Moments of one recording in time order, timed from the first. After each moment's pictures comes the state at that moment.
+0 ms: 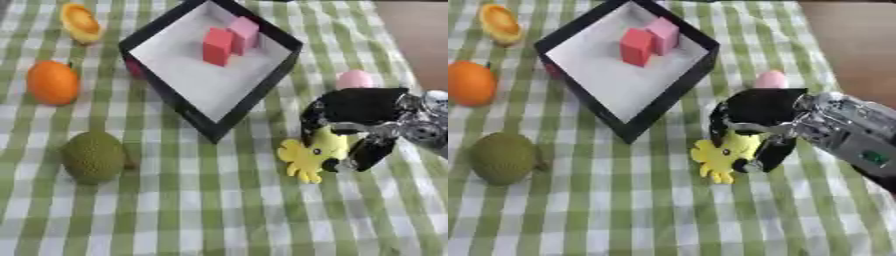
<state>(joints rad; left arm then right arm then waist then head) -0.62 0.60 -0.04 -1.51 0.22 0.07 0.52 -0.27 -1.09 0.43 -1.99 0.57 -0.14 0.46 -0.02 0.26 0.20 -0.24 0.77</state>
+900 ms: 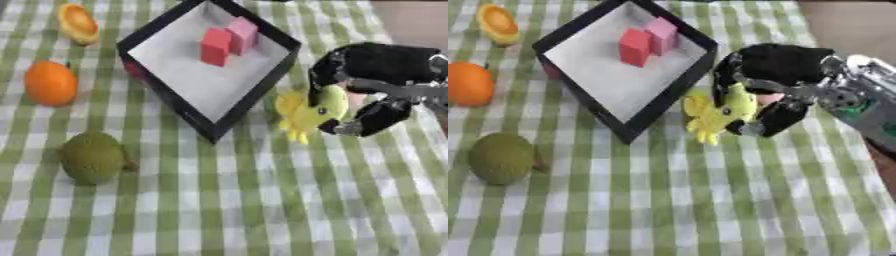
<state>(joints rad) -0.61 0.60 -0.04 -1.52 0.22 0.07 0.52 -0.38 -1.10 0.24 -1.99 0.41 -0.23 0.32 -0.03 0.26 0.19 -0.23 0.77</state>
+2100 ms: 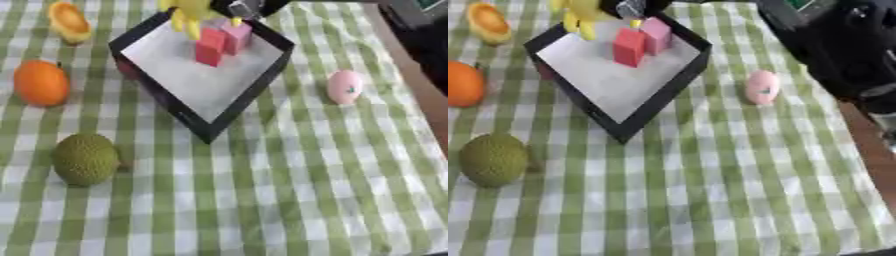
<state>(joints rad) -0.69 0.58 -0.05 -1.58 0.21 0.06 0.52 -0.98 -0.79 0.39 -1.81 0.44 0.13 0.61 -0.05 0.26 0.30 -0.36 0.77</state>
